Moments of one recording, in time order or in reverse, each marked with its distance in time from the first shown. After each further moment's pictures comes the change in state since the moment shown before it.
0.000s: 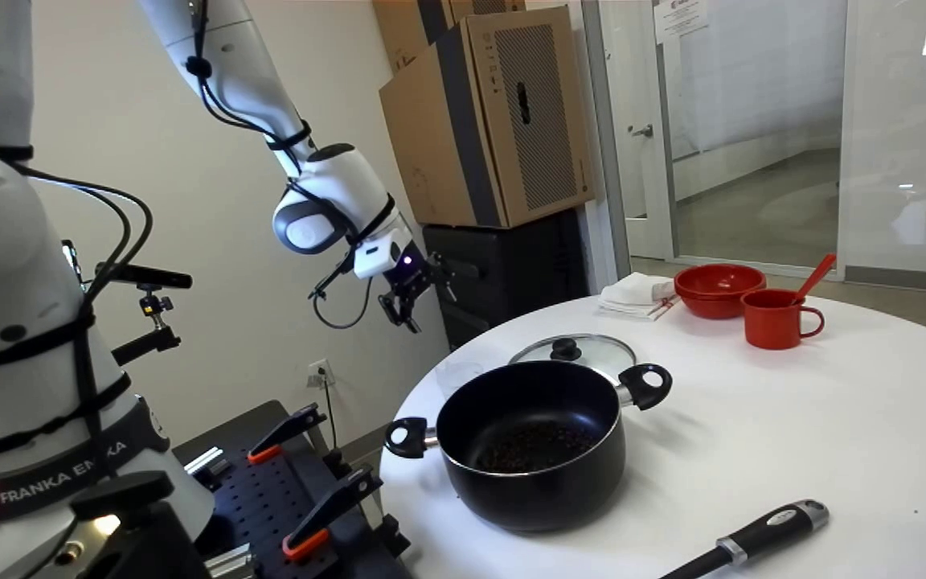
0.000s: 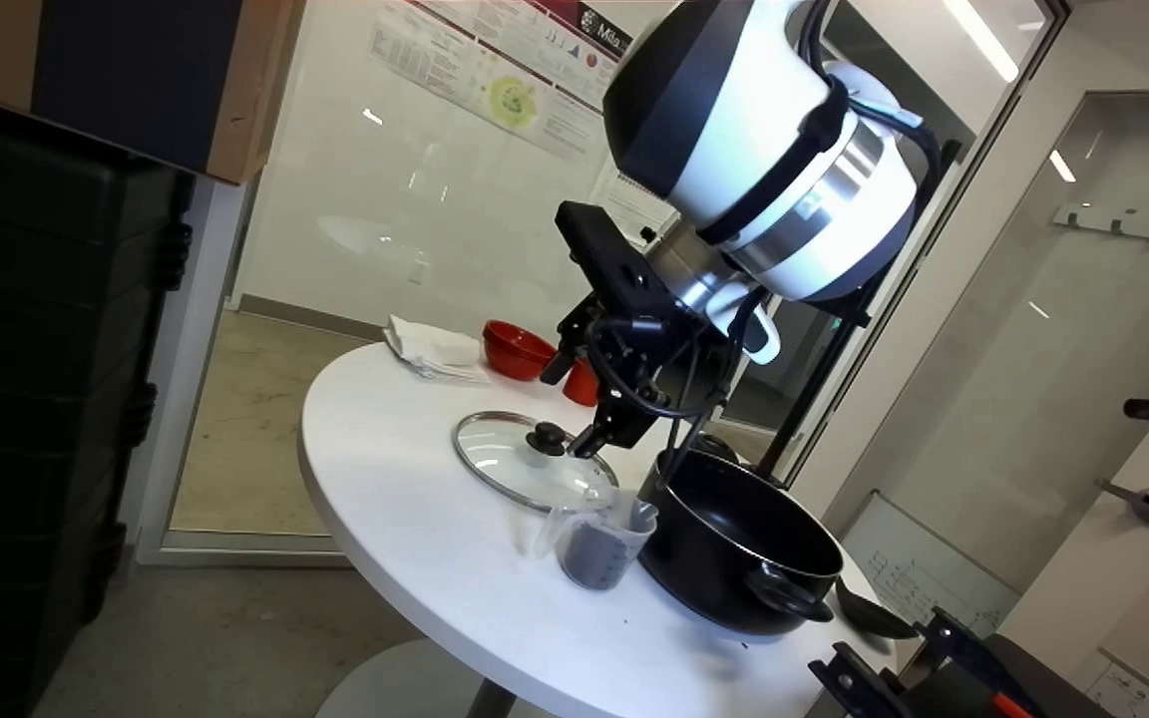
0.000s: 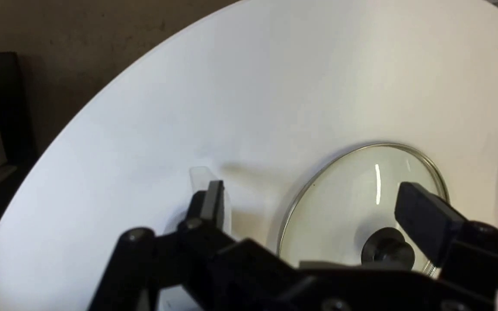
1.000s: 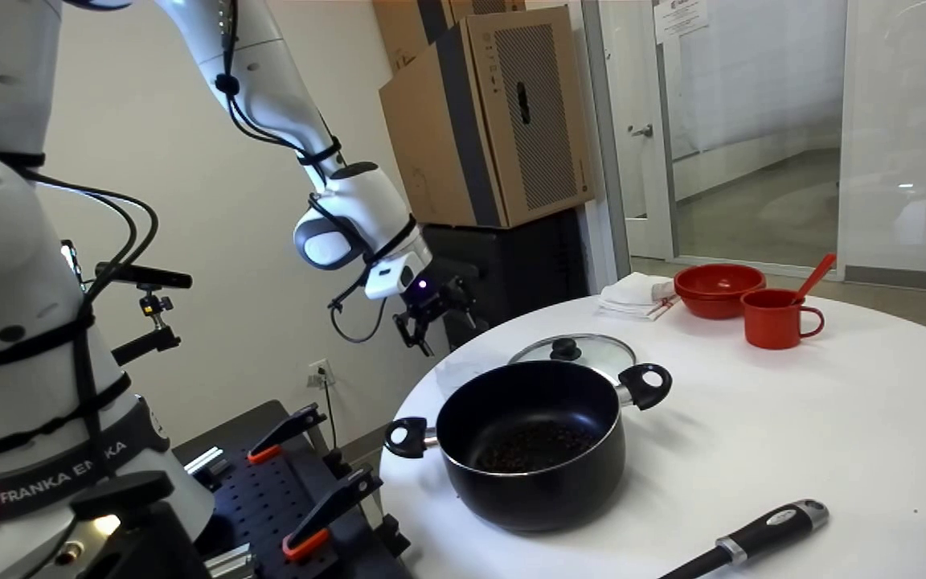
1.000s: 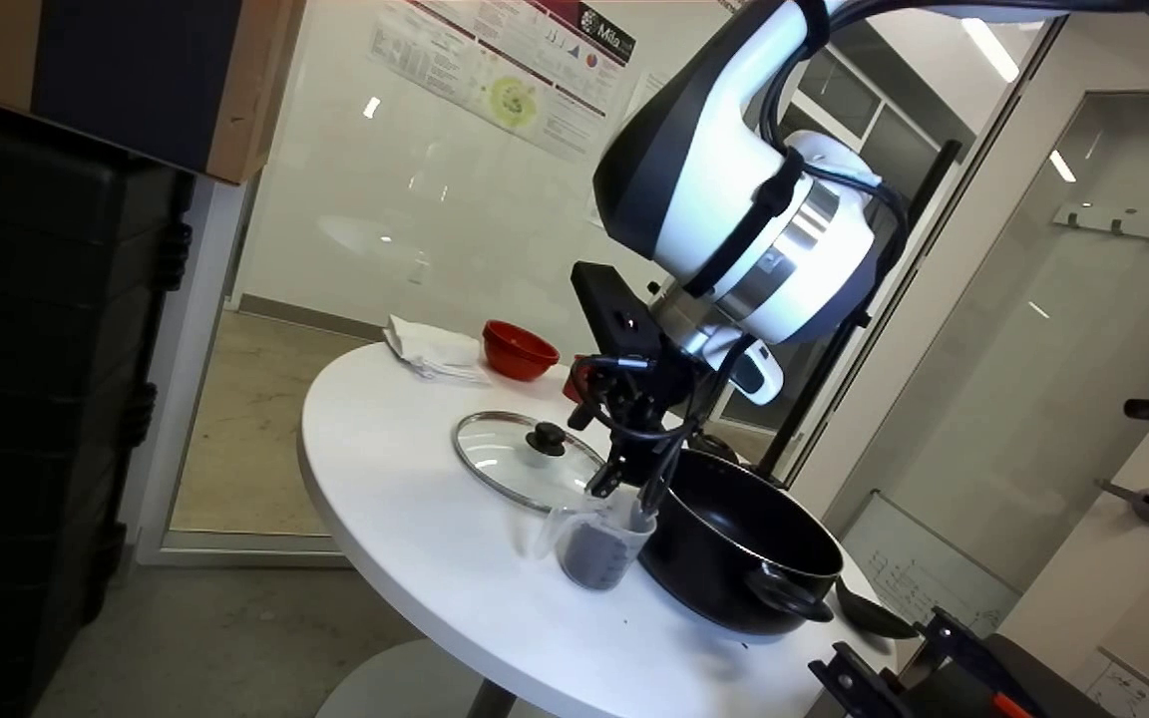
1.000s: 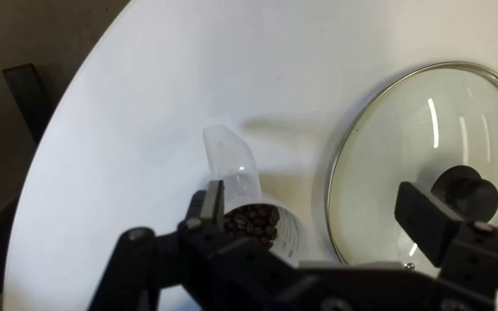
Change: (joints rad) arm -0.007 0.094 -0.069 0.035 0.056 -0.016 0.075
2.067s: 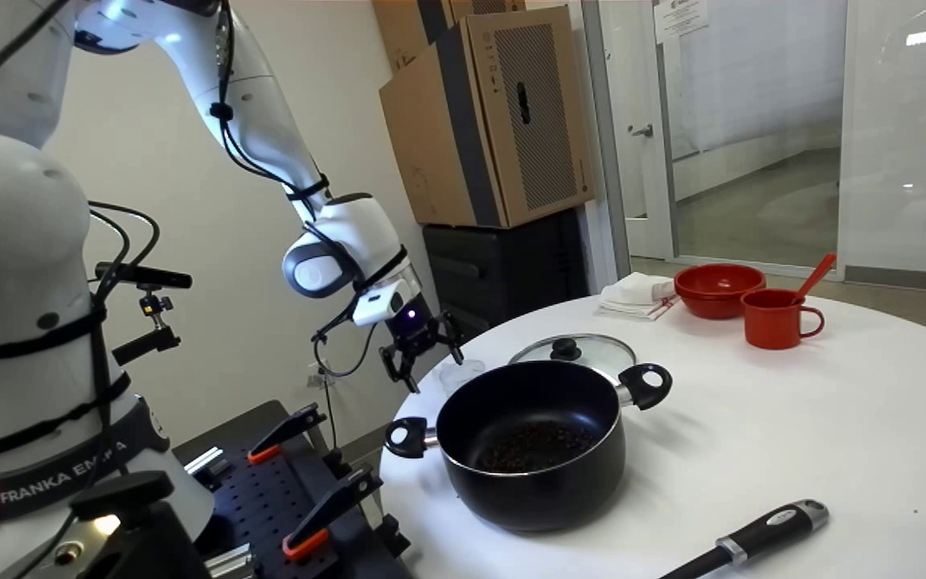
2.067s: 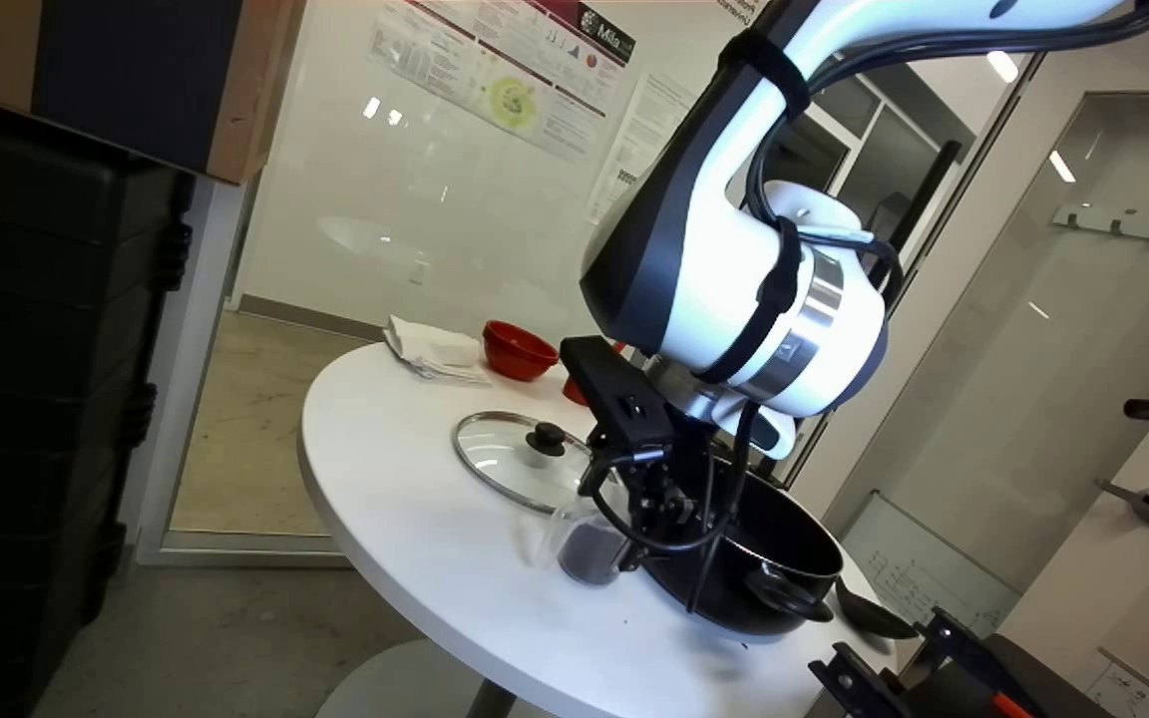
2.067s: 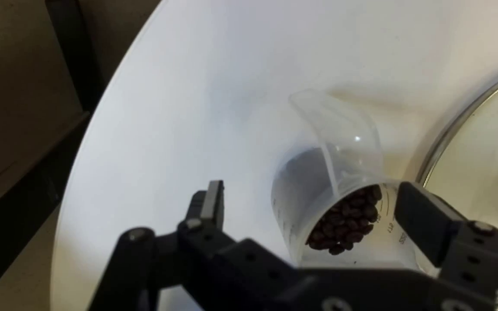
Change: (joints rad) arm 0.315 0.087 -0.258 -0.036 -0.014 -0.081 0.030
